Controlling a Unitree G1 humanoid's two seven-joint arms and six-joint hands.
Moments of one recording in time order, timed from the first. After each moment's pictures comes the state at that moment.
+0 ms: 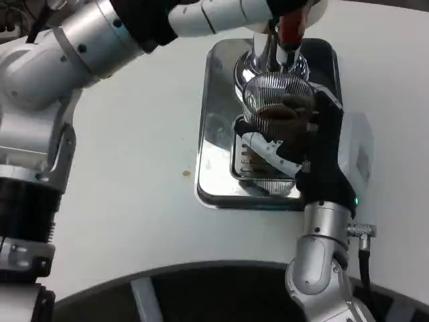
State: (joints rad) left arm -1.11 0.44 0.01 0.39 -0.19 -0.55 -0.79; right arm -0.57 0.09 0.15 0.32 -0.52 0.06 -0.64
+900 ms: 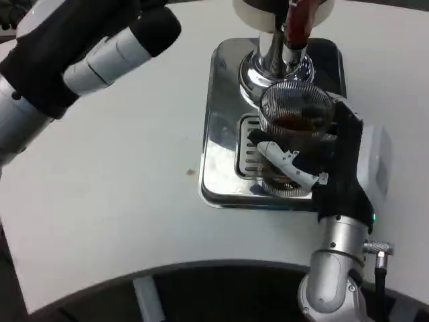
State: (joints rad) left arm -0.71 0.54 0.19 0.01 -0.27 -0.37 -0.70; right arm -0.47 0.08 0.14 0.18 -0.53 0.07 -0.64
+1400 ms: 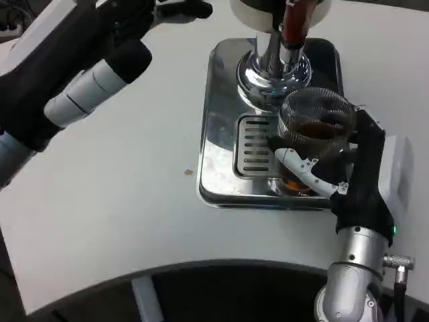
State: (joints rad) left arm -0.58 0.54 0.23 -0.02 -0.27 -0.36 -0.67; right arm -0.38 0.07 0.13 0.06 -0.53 0.11 -0.62
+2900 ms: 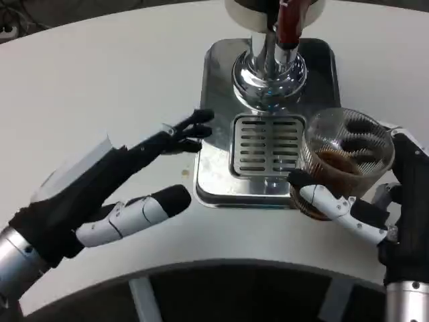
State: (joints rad) left arm -0.15 0.55 0.17 -0.22 -0.04 -0.34 -0.57; right arm 0.02 0.04 0.18 -0.48 -0.53 0.14 -0.39
